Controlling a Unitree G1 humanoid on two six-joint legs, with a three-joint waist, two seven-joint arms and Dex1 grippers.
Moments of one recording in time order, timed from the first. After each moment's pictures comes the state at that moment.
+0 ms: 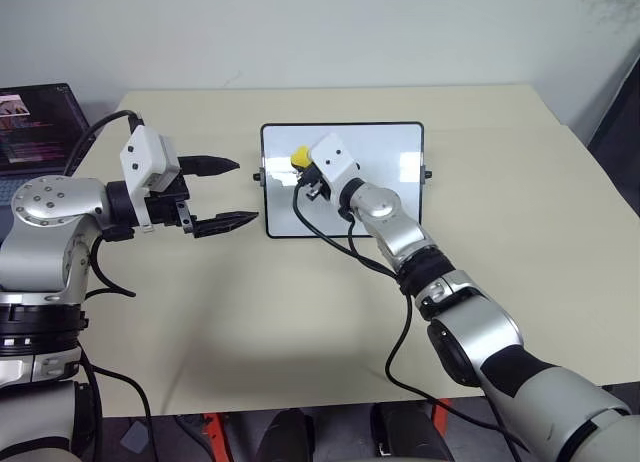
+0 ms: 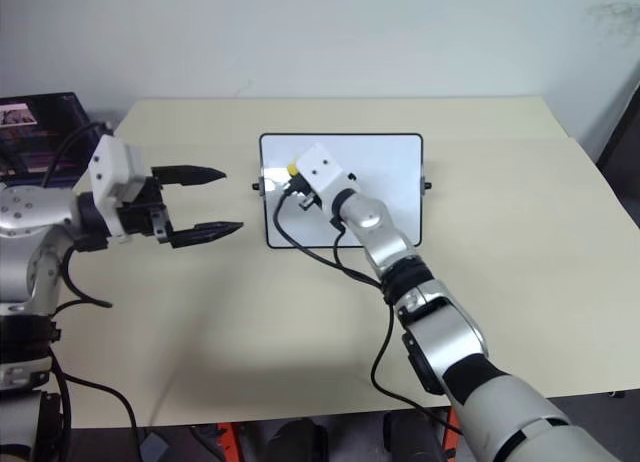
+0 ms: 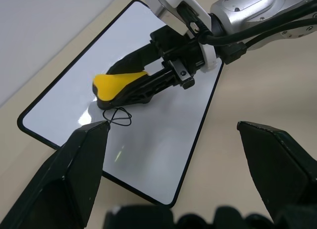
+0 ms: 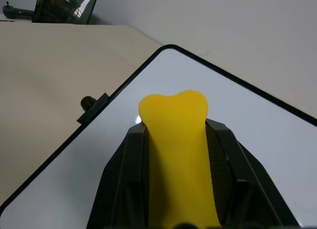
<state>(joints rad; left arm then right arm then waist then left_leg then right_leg) -0.55 0.90 0.14 0.08 -0.41 0.25 -1.23 -1.12 0.09 0.20 0.97 -0.11 -0.12 0.27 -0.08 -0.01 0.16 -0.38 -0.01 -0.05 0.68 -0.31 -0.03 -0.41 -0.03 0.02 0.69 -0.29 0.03</state>
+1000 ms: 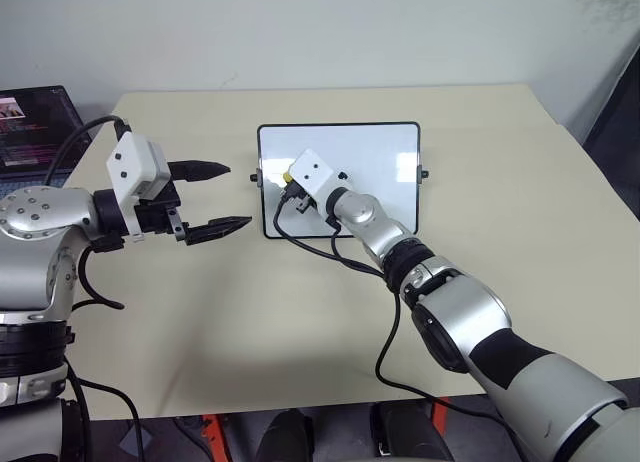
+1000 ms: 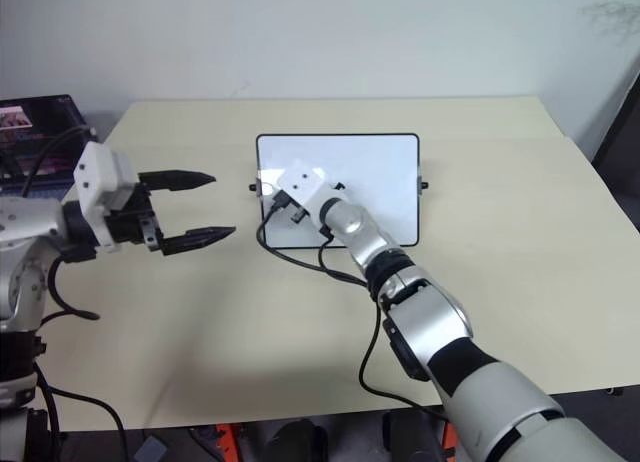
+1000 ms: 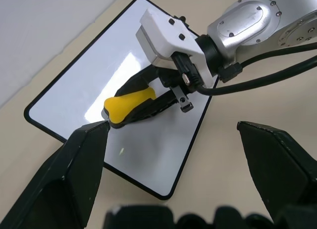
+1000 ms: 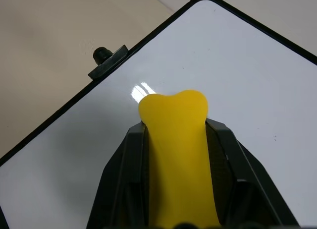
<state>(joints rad) -0.45 0.93 0.20 -0.03 -0.43 0.30 -1.18 -1.21 0.11 0.21 1.25 -0.22 -0.20 0.22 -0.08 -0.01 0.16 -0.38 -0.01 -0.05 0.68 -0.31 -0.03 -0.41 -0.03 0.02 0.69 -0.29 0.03</state>
